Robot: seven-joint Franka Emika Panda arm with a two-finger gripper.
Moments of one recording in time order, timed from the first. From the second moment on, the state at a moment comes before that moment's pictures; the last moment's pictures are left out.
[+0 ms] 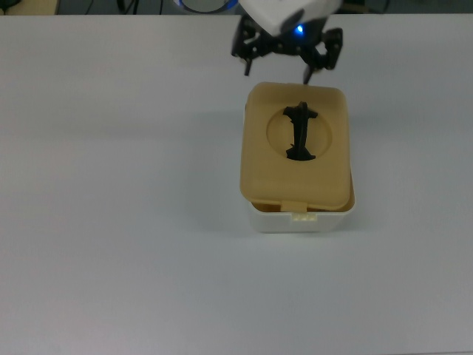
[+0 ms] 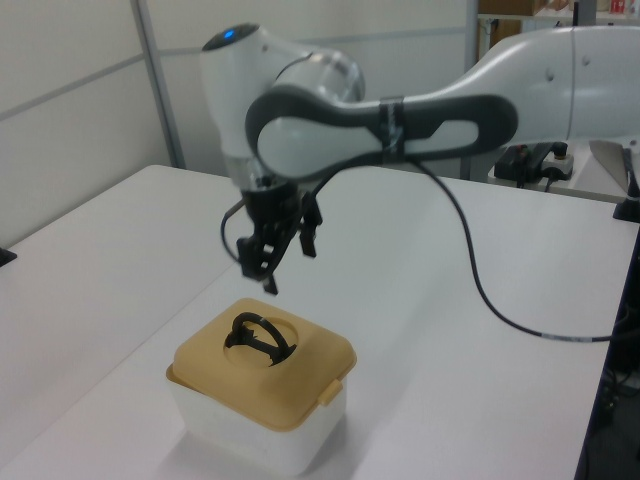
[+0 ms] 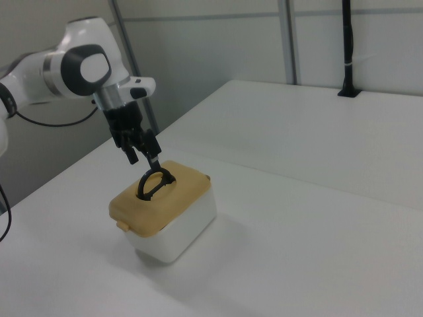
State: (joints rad) arm 0.27 0.26 0.04 -1.33 -0.11 1.55 0.35
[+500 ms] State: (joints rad) arm 0.11 0.16 0.04 -1.34 -0.11 1.46 0.17
